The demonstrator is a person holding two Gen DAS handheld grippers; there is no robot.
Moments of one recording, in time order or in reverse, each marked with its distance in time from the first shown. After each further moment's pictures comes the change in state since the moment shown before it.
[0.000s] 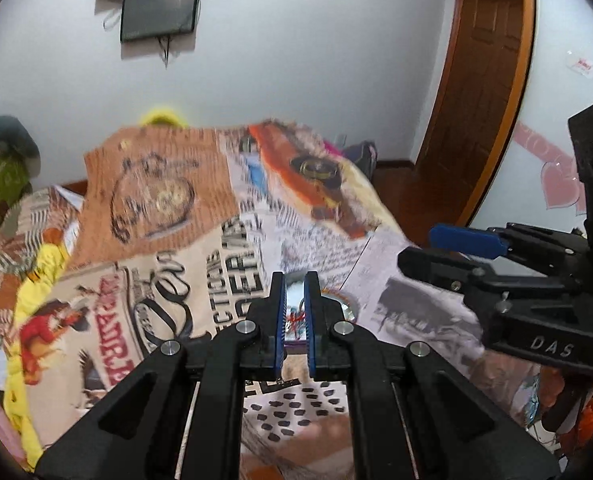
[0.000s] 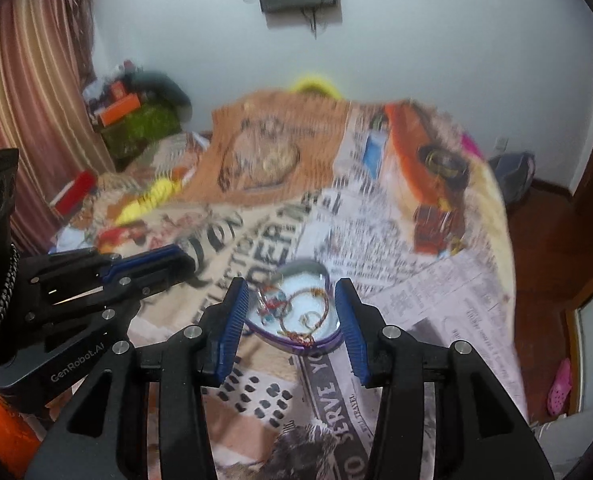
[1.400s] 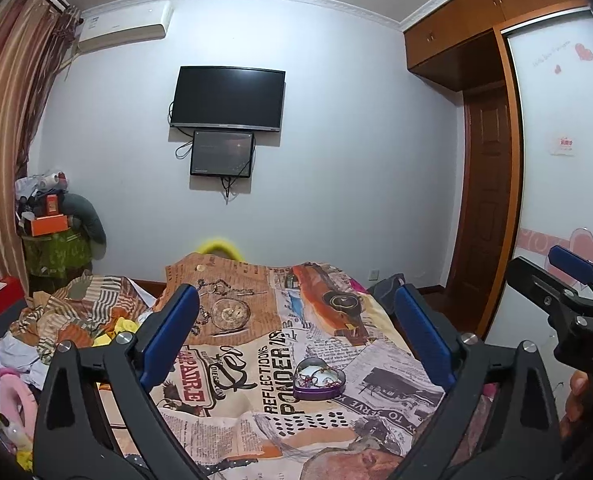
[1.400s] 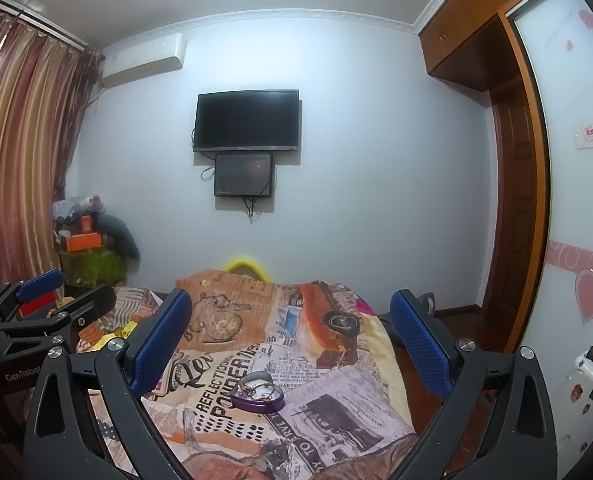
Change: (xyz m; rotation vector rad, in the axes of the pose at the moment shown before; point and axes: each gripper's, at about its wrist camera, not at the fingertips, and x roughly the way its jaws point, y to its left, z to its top) left arm -0.214 -0.051 -0.048 -0.035 -0.512 0.186; right arm -0.235 0.088 -0.060 -0.023 -0.644 -0.328
